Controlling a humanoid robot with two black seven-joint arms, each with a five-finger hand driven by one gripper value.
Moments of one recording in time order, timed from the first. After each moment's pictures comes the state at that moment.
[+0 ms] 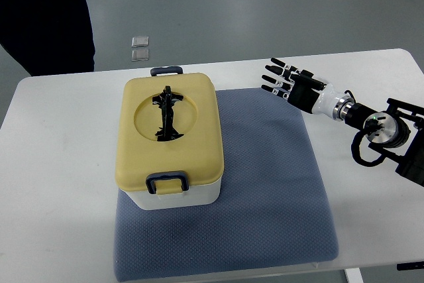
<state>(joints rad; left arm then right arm) 0.04 0.00 -0.05 -0.18 0.03 0.04 0.11 0.85 -0.38 0.26 0.79 0.46 0.38 0.11</state>
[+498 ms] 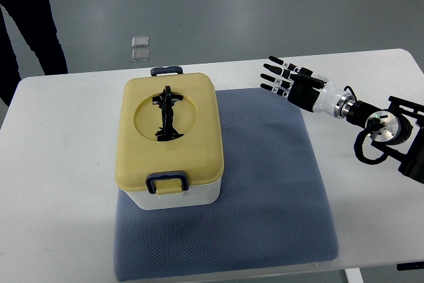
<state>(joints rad) 0.04 0.00 -0.04 -0.17 0.02 0.04 0.10 0.86 -0.39 0.26 0.79 0.39 0.40 0.11</state>
